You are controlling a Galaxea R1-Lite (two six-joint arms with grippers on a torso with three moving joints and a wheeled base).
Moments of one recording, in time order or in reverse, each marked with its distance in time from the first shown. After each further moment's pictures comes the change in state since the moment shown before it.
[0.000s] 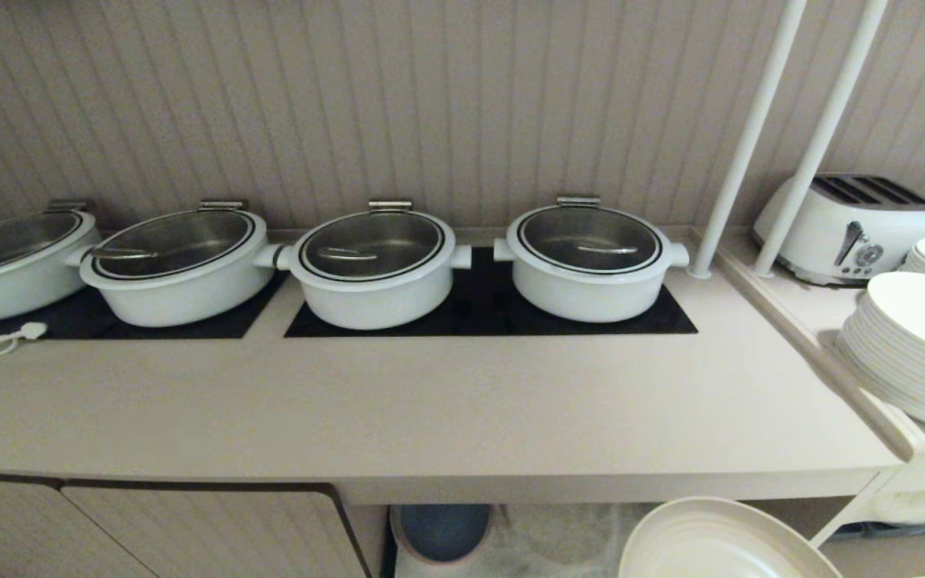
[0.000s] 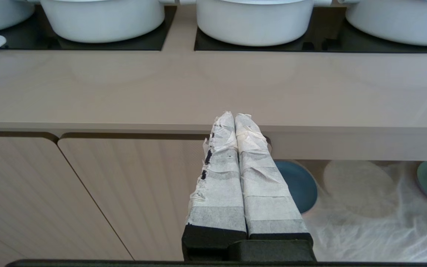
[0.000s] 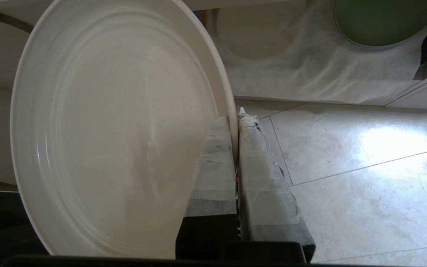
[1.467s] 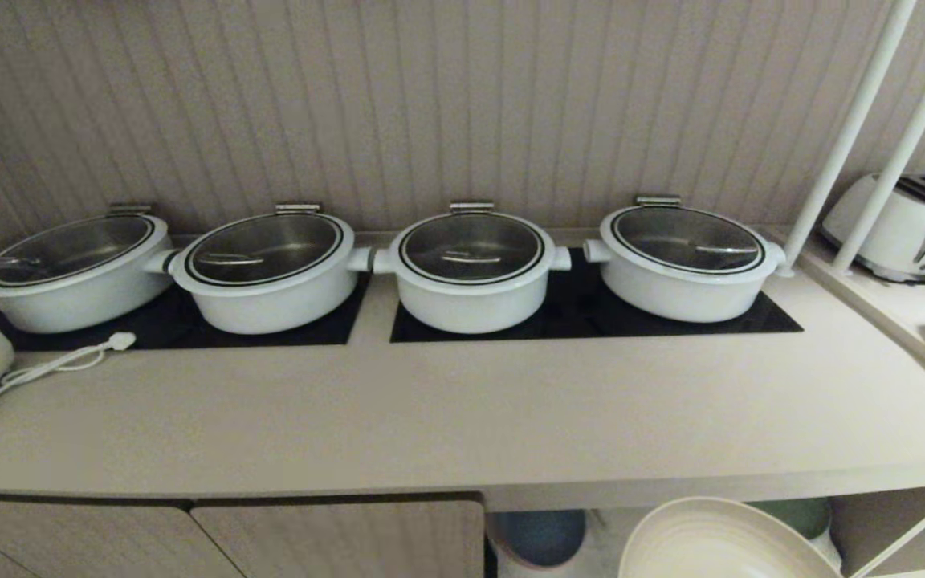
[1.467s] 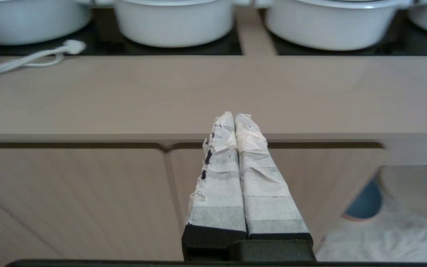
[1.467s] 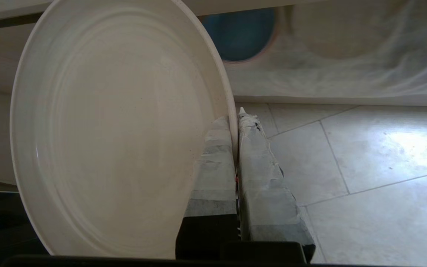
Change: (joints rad) left arm 0.000 0.000 0.000 -0.001 0.000 -0.003; right arm 0.000 0.002 0.000 -0.001 0.000 0.000
